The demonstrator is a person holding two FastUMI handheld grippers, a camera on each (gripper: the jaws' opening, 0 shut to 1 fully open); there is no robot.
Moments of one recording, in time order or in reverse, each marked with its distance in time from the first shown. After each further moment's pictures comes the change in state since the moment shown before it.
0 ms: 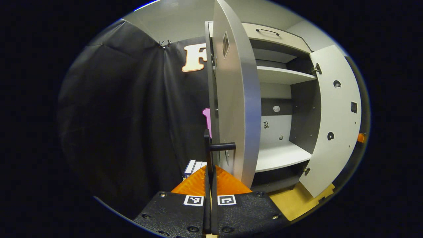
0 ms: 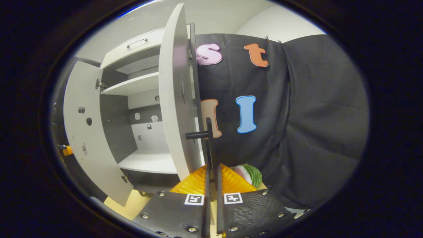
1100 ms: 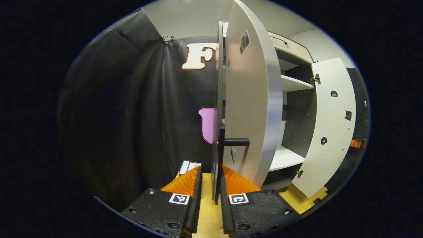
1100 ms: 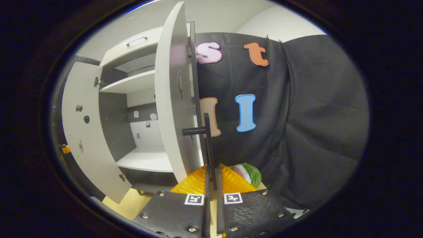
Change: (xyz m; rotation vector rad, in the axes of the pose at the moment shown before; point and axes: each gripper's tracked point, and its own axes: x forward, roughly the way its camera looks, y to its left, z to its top) left arm 0.011 0.037 -0.012 -0.081 -0.020 -0.114; right arm 0.005 -0.005 -0.006 -0.013 0.007 -0.007
